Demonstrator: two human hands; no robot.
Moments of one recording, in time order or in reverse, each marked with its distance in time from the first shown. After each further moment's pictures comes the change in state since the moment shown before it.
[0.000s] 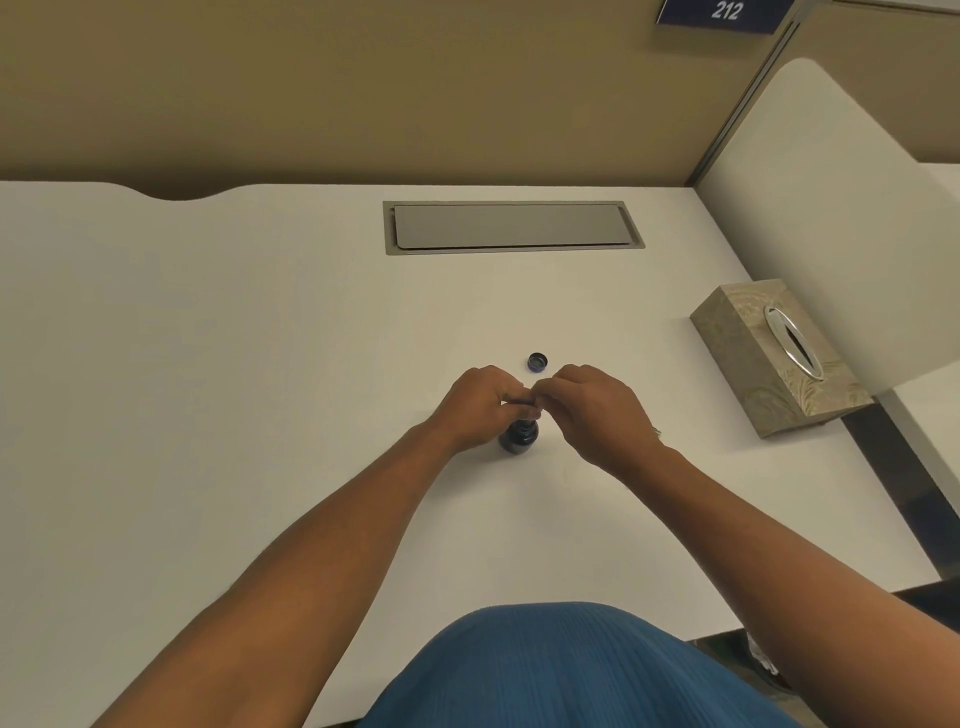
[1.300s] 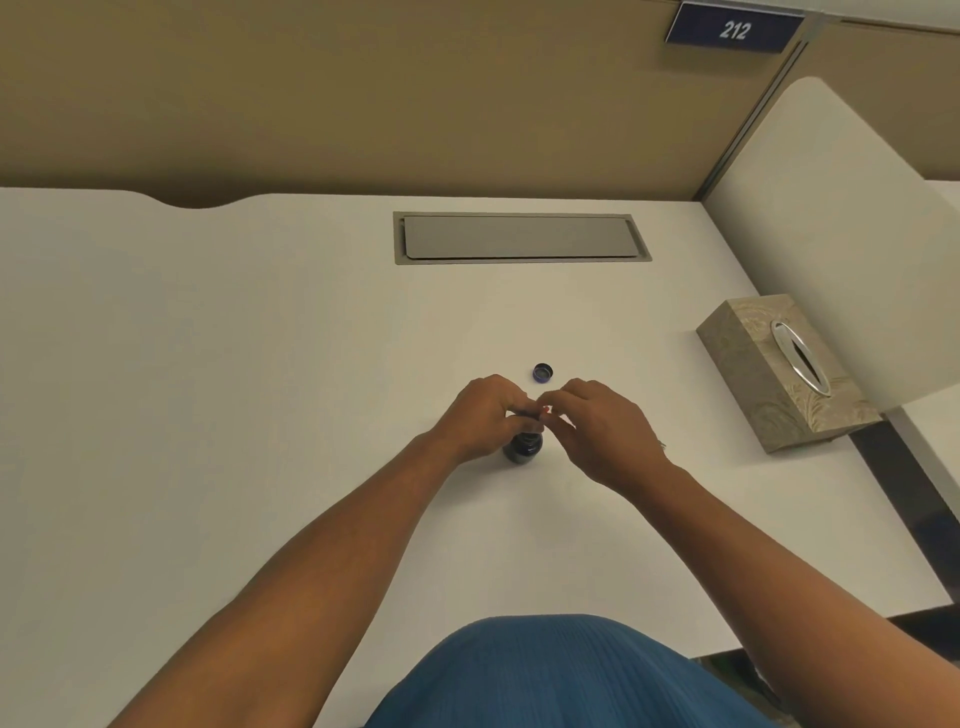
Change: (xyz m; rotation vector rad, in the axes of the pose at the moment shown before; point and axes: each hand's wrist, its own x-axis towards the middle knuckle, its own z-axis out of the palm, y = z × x) left_hand -0.002 0.002 0.000 0.020 0.004 0.014; right_hand -0.006 -0.005 -0.003 -0.027 -0.013 0.037
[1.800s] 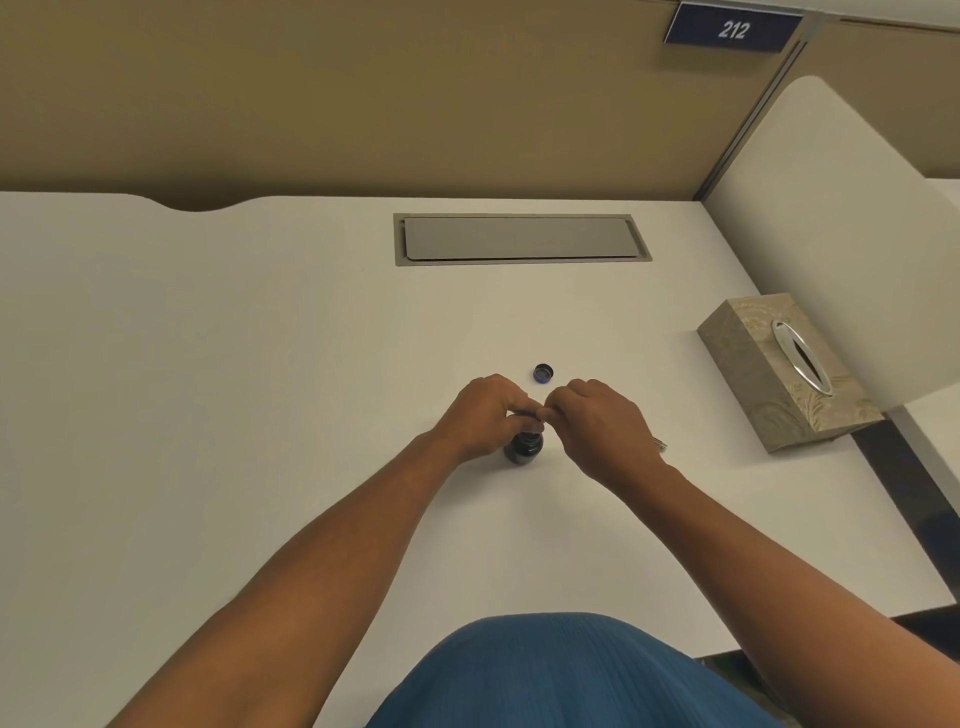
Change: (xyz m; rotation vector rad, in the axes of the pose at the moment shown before) left_hand -0.001 0.003 -0.001 0.025 -0.003 -0.007; right_hand 0.004 0.001 0.007 -0.060 0.001 0.056
